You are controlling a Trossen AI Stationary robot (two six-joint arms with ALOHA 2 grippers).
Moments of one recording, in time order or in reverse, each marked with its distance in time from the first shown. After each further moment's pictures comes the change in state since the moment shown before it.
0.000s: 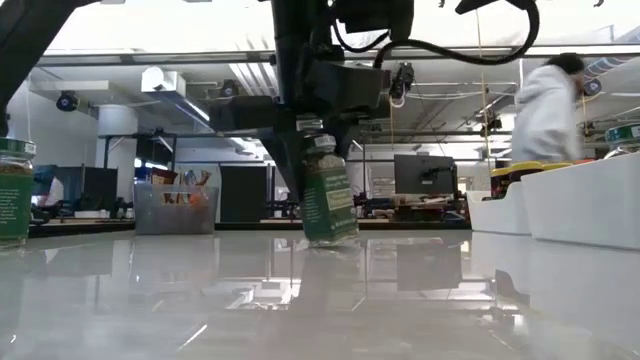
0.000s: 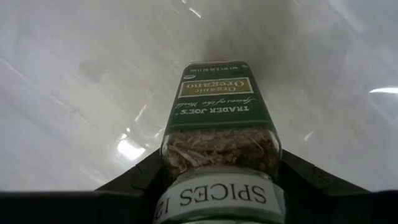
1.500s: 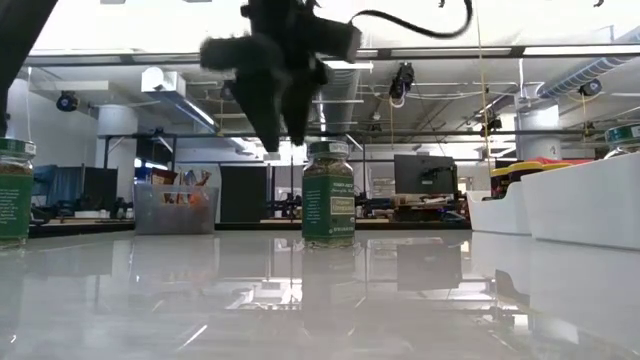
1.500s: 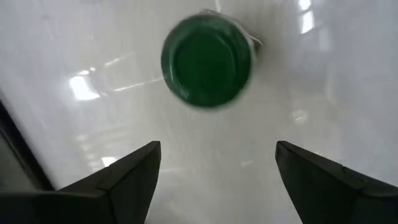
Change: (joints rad) left arm -0.003 -0.136 -0.012 -0.151 -0.020 -0.581; right arm -0.097 0.027 0.083 0.123 -0.167 -0.435
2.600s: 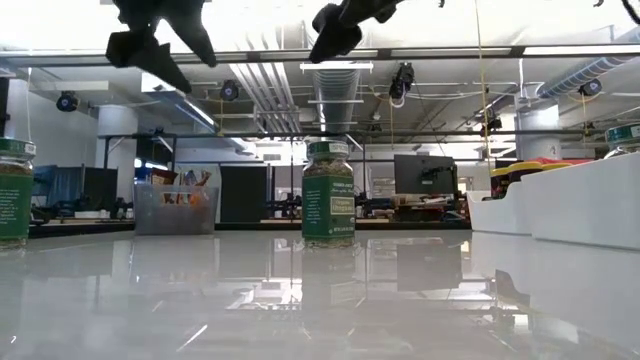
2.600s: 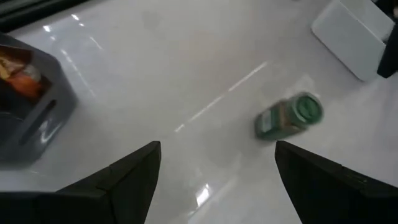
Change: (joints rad) left arm -0.027 -0.915 -0.777 0.396 -0.161 -1.130; right arm -0.181 0.649 0.340 -0.051 -0.625 -0.537
